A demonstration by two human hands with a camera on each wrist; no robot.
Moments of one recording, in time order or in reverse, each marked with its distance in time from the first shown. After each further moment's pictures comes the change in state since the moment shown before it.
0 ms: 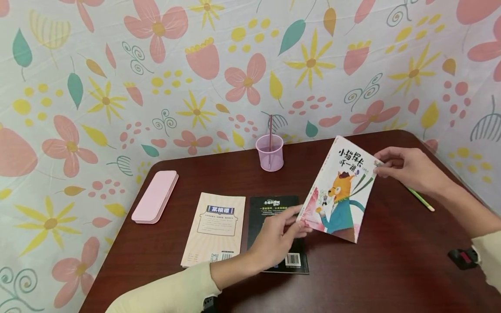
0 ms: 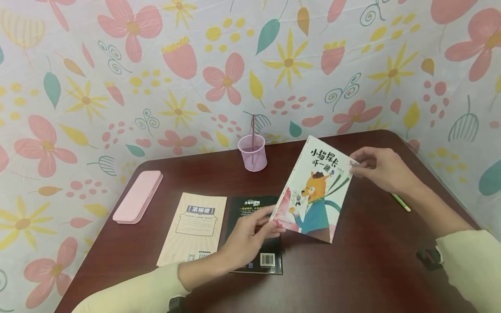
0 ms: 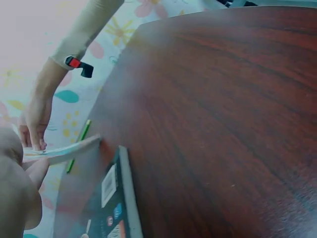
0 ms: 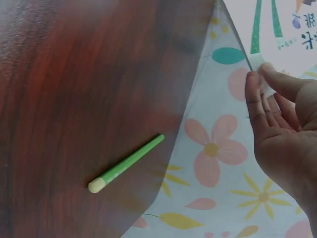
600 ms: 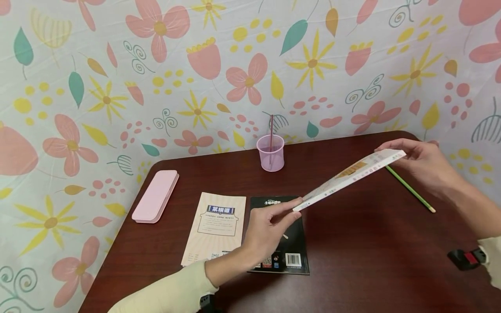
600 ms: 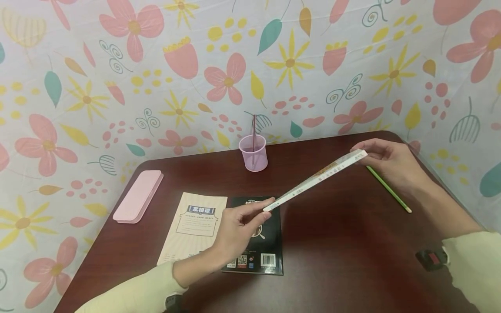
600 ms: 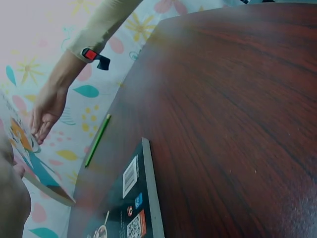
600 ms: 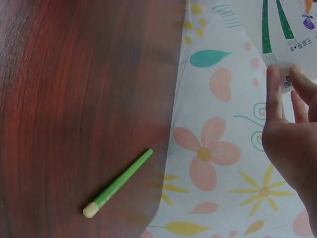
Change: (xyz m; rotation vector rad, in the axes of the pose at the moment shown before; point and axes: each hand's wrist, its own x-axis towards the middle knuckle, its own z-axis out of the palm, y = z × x) left_hand -0.001 0.013 -0.020 0.154 0.226 0.169; right_hand -0.003 -0.008 -0.014 0.356 0.074 0.074
